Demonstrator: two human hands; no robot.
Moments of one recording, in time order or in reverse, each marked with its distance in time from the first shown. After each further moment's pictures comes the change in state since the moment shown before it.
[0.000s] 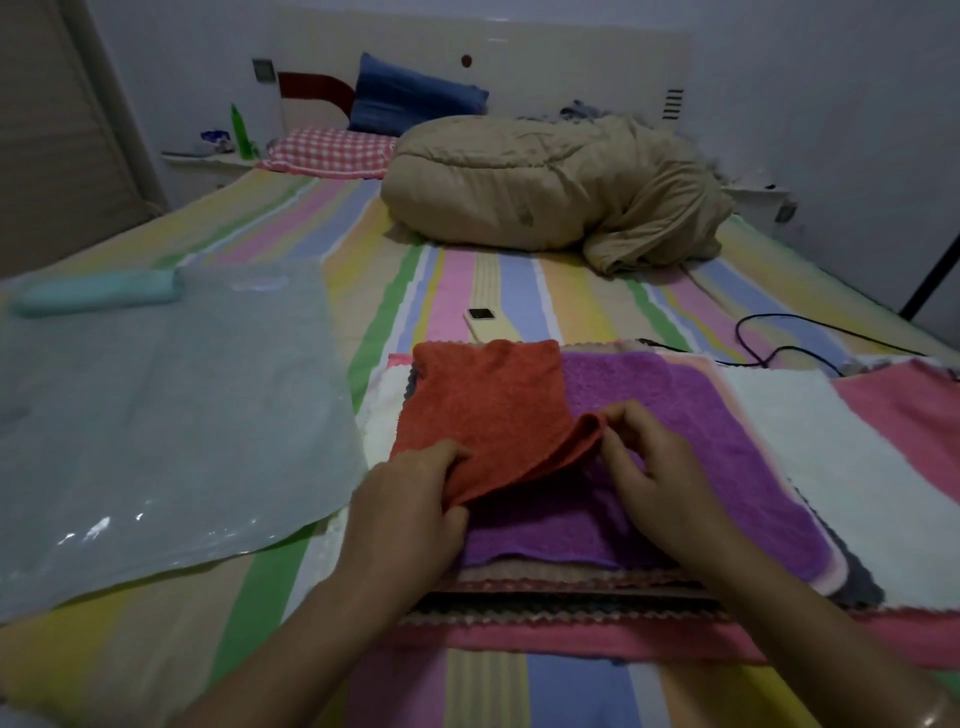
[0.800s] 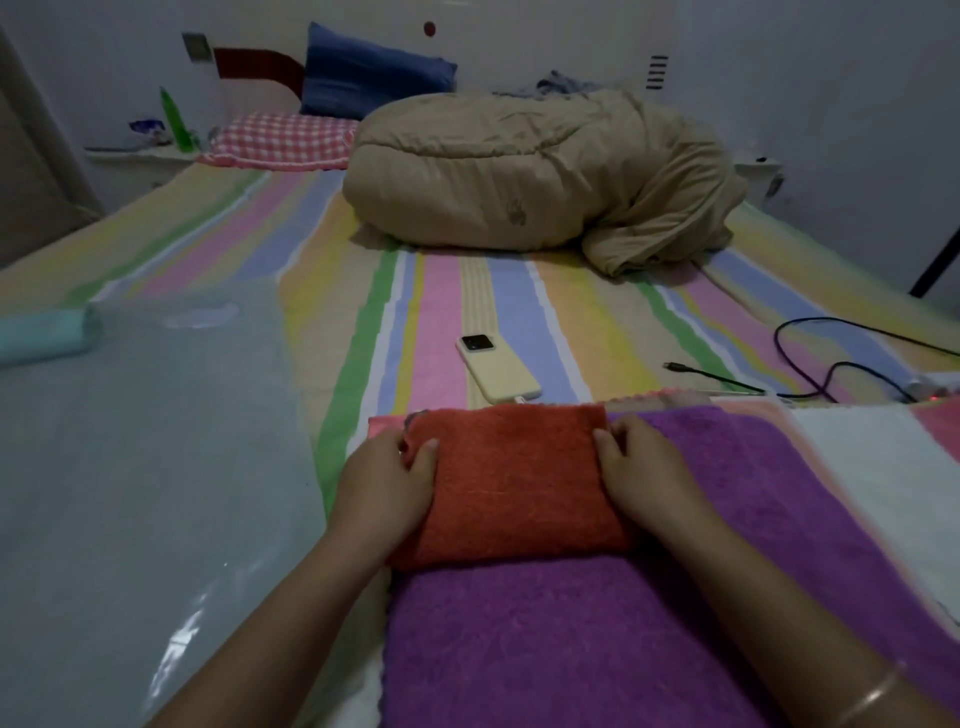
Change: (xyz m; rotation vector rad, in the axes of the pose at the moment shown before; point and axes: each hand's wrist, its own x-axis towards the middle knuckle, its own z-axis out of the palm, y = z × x) left_hand 0.155 -0.076 0.051 -0.288 -0.064 -0.381; right_hand 0.126 0.057 0.058 -0.386 0.023 0.548
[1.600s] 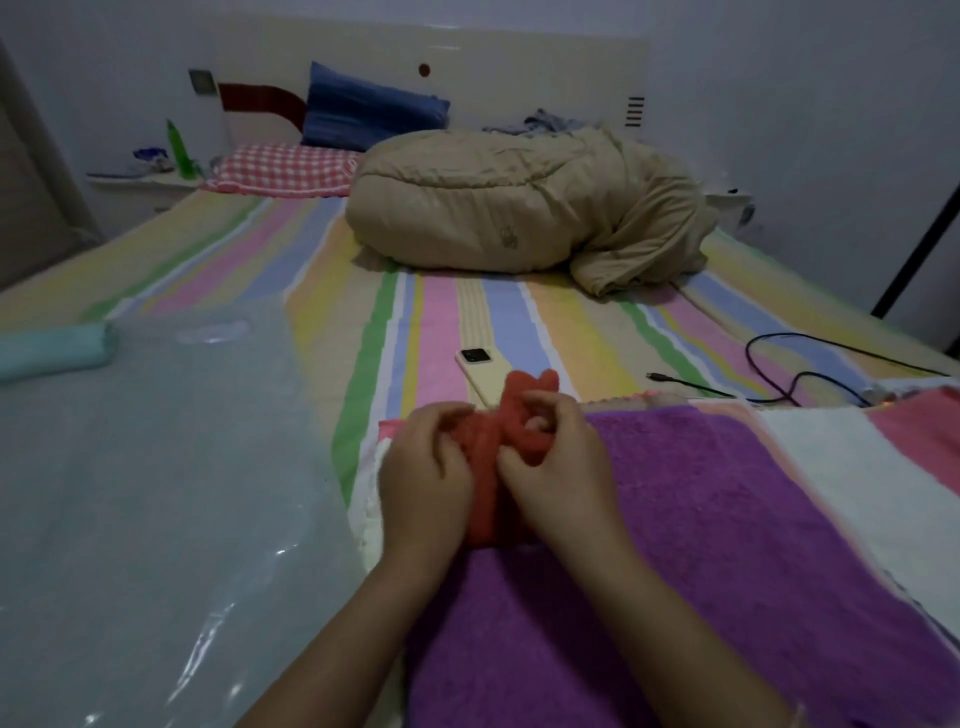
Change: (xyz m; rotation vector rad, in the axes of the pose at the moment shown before) left_hand -0.035 0.021 0.004 -0.452 0.224 0.292; right_hand -0.070 -0.077 0.009 0.421 0.167 -0.181
